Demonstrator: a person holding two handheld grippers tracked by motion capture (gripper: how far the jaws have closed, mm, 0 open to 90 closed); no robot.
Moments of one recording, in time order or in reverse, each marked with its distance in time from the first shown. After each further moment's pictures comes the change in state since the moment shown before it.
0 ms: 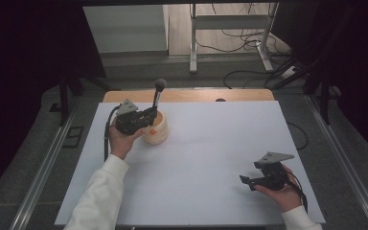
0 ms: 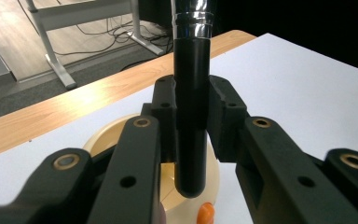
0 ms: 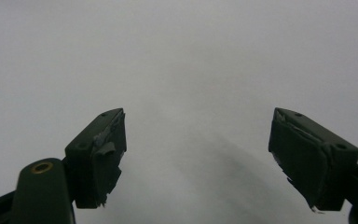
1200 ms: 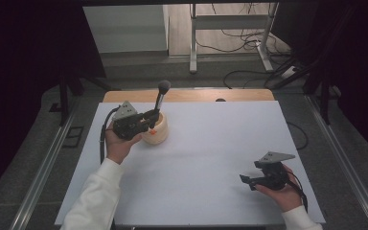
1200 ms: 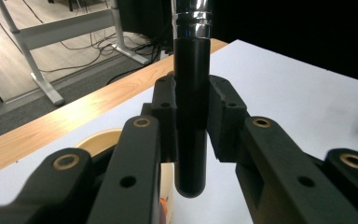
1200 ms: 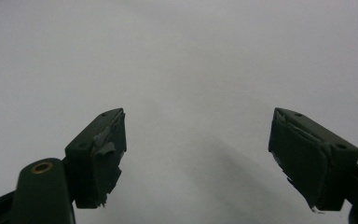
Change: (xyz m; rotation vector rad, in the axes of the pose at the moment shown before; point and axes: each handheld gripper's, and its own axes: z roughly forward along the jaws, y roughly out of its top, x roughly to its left) left arm -0.028 0.015 -0.029 -0.018 -0.060 0.080; right arm 0.000 0.001 -0.002 -0.010 -0.001 0.001
